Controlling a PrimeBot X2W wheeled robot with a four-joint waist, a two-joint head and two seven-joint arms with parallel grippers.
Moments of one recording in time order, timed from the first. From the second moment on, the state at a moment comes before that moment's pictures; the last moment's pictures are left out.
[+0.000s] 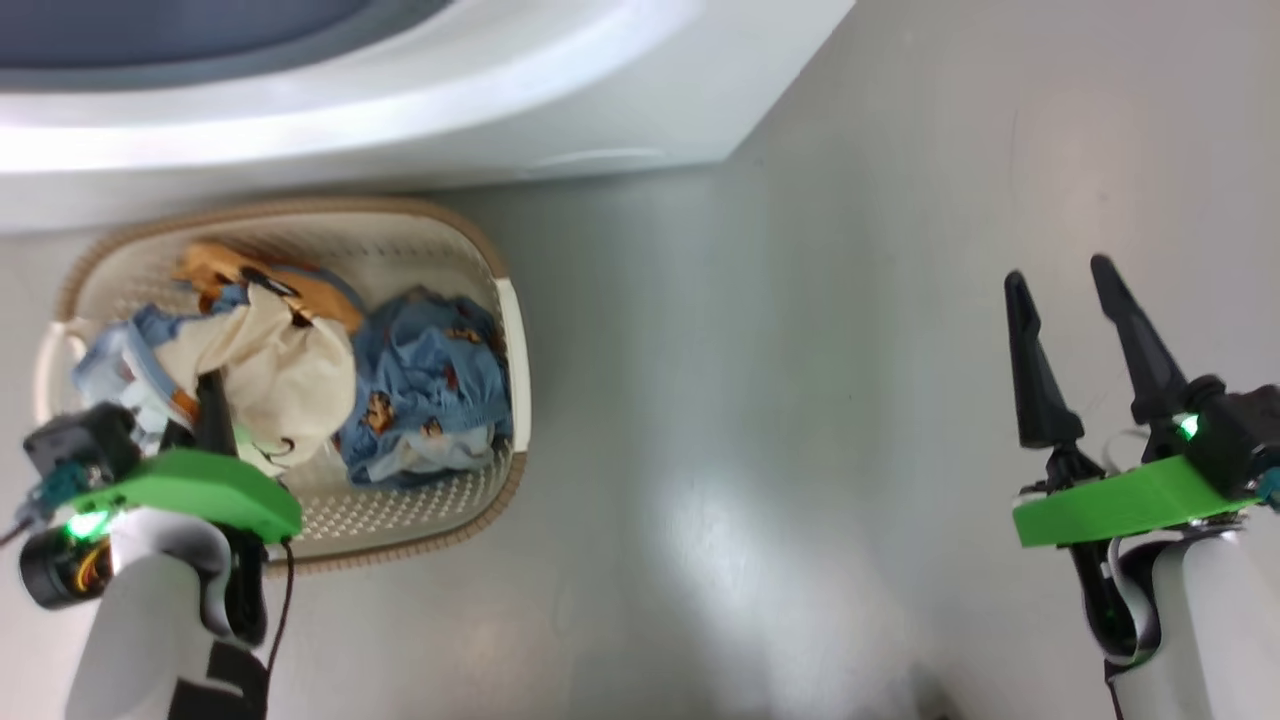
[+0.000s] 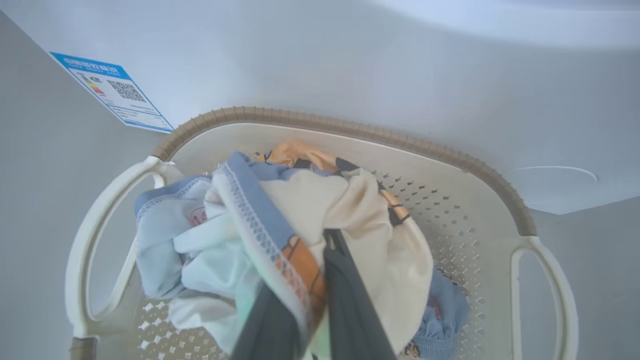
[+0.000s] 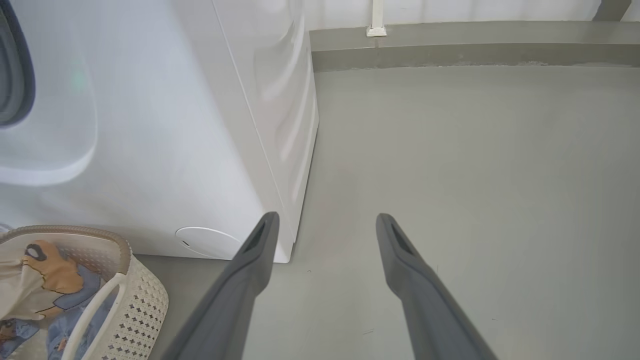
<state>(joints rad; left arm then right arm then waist) -0.59 0.06 0.15 0.79 -0.25 -0.06 -0.26 -0.31 -0.13 -0.04 0.09 0.19 0.13 -0.26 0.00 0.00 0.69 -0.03</state>
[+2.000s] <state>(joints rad) 0.19 0.03 0.12 0.00 -0.30 0.02 -0.26 0.00 -0.13 -0.01 0.18 0.18 0.13 -0.26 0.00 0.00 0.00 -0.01</state>
